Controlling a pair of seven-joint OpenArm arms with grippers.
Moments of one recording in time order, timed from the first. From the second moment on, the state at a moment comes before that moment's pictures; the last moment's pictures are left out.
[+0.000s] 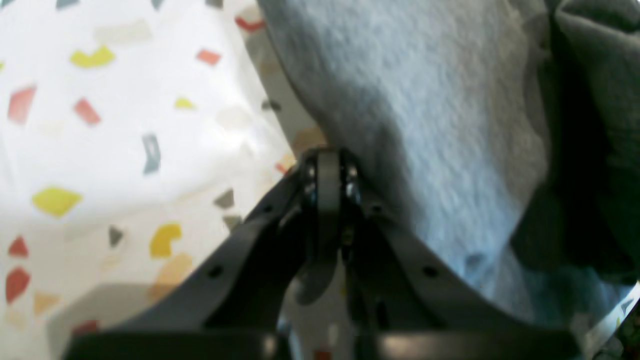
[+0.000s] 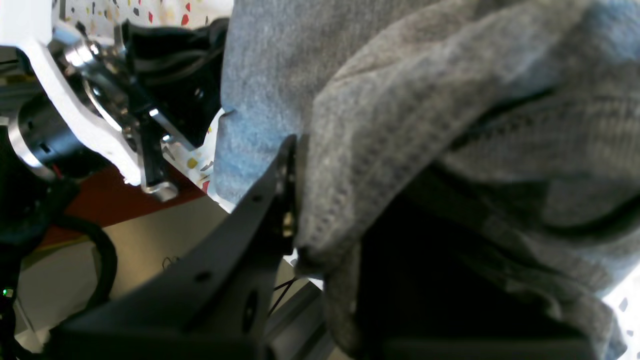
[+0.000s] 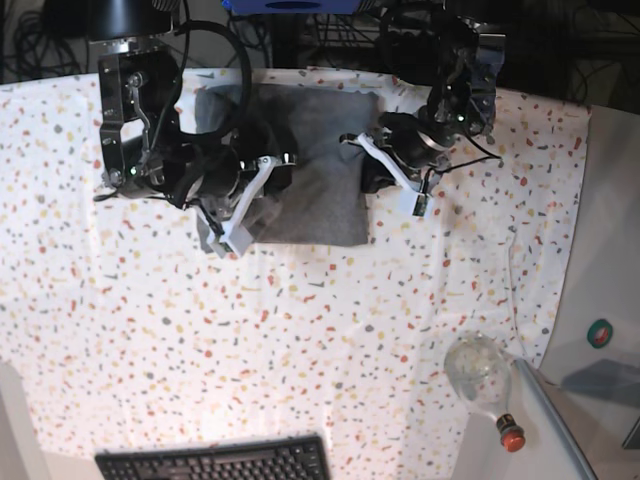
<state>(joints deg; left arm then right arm) 11.6 -6.6 0.4 70.9 -16.7 -22.7 19.5 -5.7 -3.4 -1.8 89.1 30.6 17.5 -69.4</state>
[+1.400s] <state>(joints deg) 25.2 -13.4 -40.7 77.9 -24.2 -32.8 22.6 7.0 -2.5 -34.5 93.0 31.6 -9.0 -69.6</state>
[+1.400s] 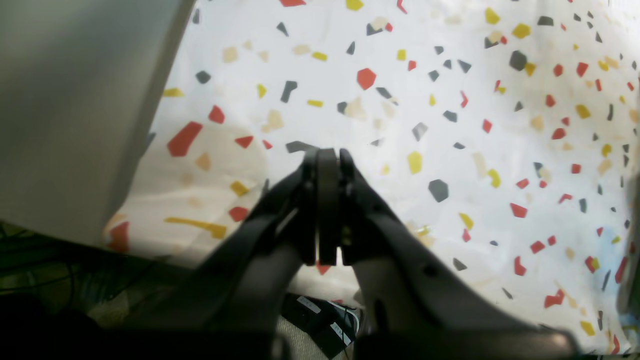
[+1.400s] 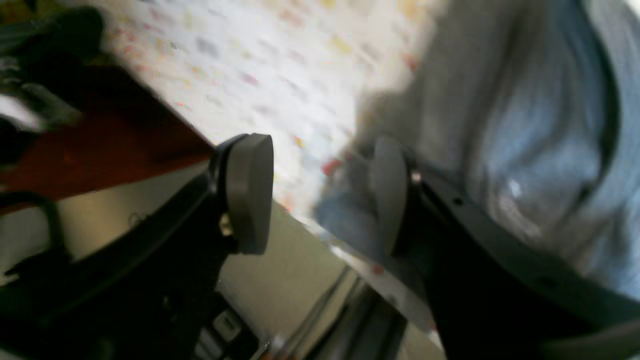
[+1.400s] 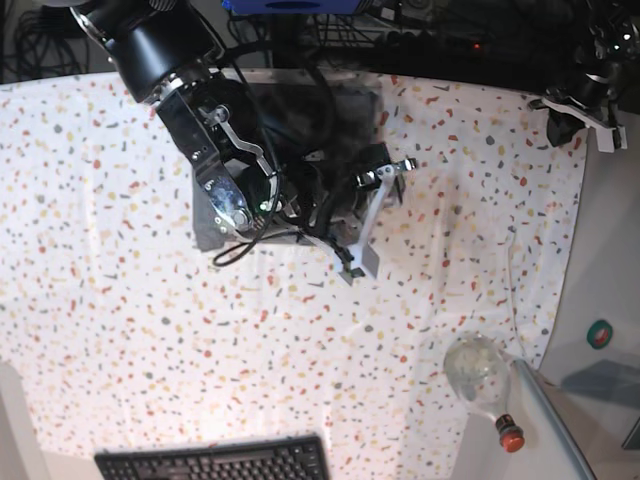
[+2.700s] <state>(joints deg) 23.4 -14.6 -40.7 72.0 -24.6 -32.8 22.6 -1.3 19.1 -47.4 100.5 31.6 -21.0 -50.6</state>
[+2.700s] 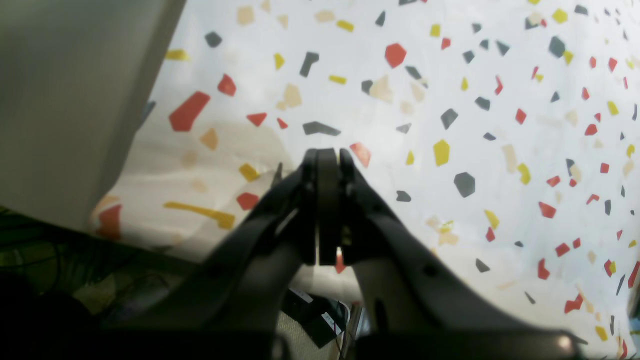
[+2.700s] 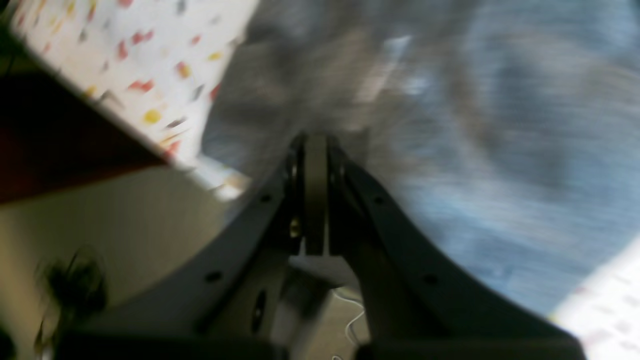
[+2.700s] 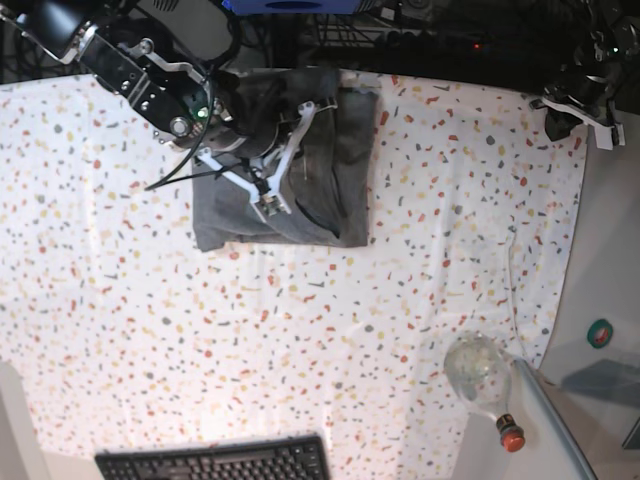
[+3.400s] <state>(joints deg) 23.8 -14.4 -40.7 72.1 -24.3 -32.8 22.6 4.3 18.1 -39.2 97.6 30.3 -24.6 -49.8</state>
